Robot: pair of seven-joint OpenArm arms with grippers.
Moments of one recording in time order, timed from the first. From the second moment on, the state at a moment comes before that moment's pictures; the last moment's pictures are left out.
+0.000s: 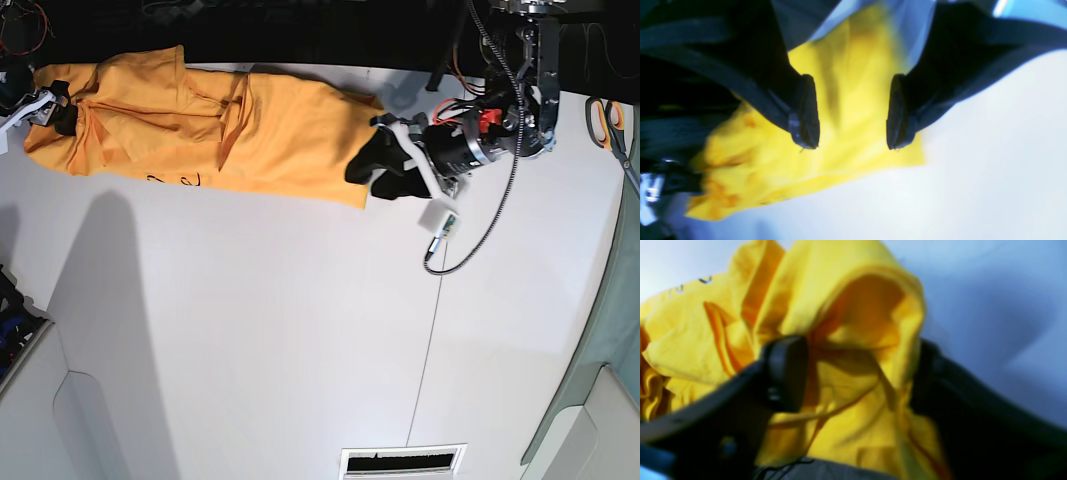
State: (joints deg) left arm 10.7 -6.6 -8.5 90.7 -33.7 -37.9 48.5; right arm -20.1 26.3 25.4 70.8 45.0 33.9 -43.3
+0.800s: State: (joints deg) left arm 14.1 -4.5 -5.9 76.1 -36.1 -37.0 40.8; right arm -19.1 19.0 33.6 102.1 51.4 33.7 -50.5
